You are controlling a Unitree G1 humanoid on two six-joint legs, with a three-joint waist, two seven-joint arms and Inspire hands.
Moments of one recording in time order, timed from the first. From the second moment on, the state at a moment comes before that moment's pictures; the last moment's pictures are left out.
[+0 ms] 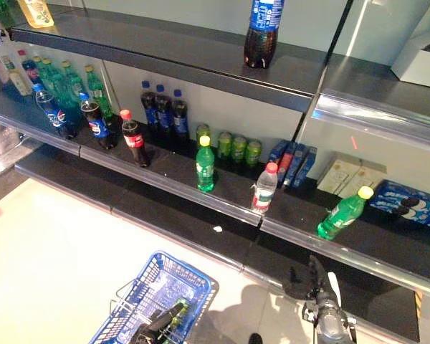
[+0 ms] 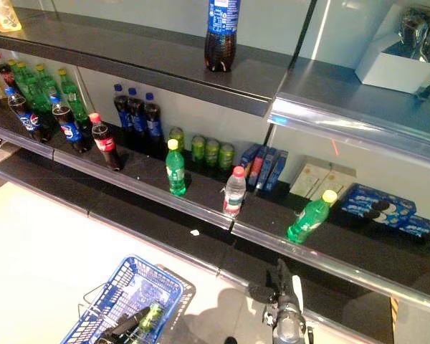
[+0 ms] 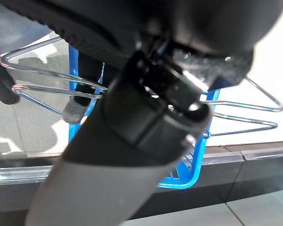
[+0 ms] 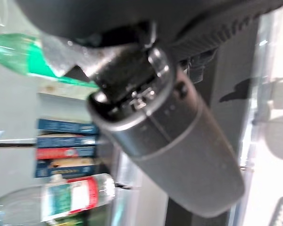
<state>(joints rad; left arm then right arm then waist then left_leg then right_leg) 0.15 0.16 0.01 0.96 -0.88 0.02 -0.03 0.25 -0.33 0.25 0.26 0.18 0.07 -0.44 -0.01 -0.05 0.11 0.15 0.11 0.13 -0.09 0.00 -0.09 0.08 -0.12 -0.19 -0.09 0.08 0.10</state>
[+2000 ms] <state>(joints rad) -0.06 0.12 -0.15 0.99 -0.89 -0.09 -0.10 -0.15 -0.52 0.09 -0.03 0.35 -0.16 -0.74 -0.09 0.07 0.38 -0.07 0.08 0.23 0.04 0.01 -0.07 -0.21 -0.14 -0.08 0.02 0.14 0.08</state>
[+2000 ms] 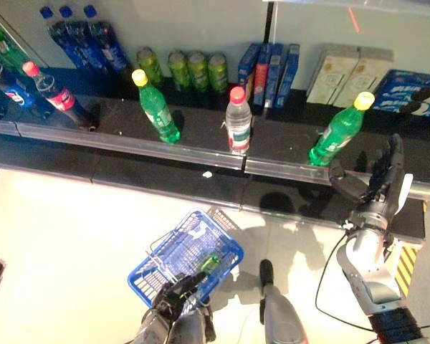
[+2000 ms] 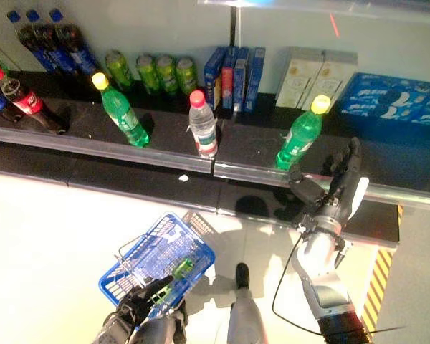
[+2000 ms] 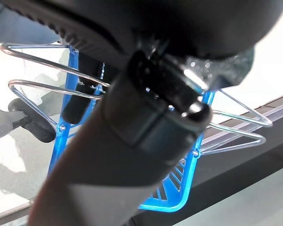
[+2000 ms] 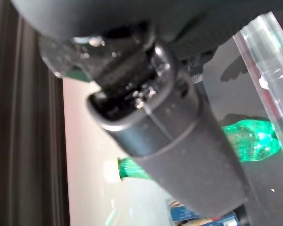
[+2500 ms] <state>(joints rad) -0.11 0.12 -0.15 0.94 -0.93 -0.10 -0.10 -0.29 -0.52 0.09 -0.01 0.31 -0.16 -0.75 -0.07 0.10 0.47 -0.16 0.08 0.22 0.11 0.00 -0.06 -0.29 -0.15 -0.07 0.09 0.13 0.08</state>
